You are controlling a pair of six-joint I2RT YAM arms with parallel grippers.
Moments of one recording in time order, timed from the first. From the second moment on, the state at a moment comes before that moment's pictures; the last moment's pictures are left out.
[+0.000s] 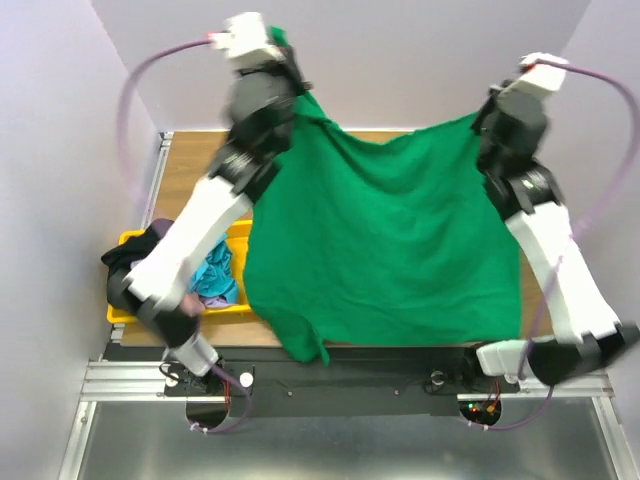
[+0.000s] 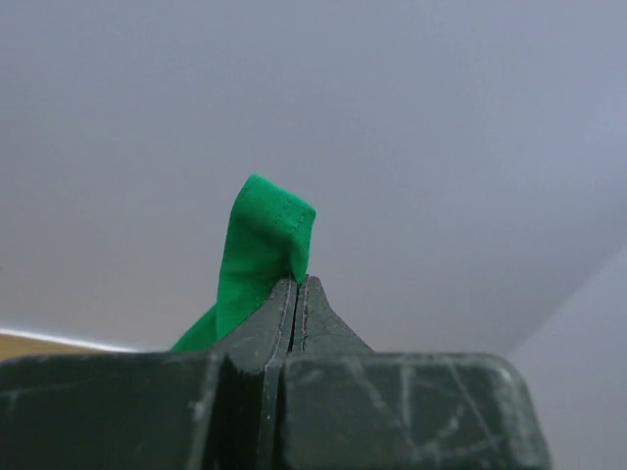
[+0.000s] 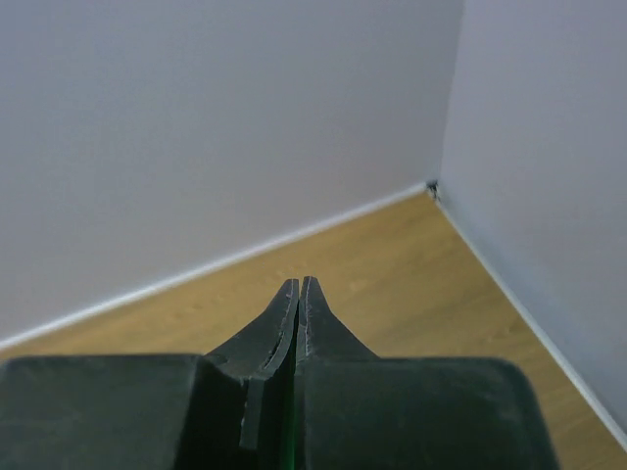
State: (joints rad) left arm -0.69 1.52 1.88 0.04 -0.63 -0.25; right arm 0.30 1.27 1.64 -0.27 0.67 0.15
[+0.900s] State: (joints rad) left arm -0.52 1.94 1.80 0.04 -0.45 -0.33; right arm 0.00 1.56 1.11 -0.09 0.14 0.49
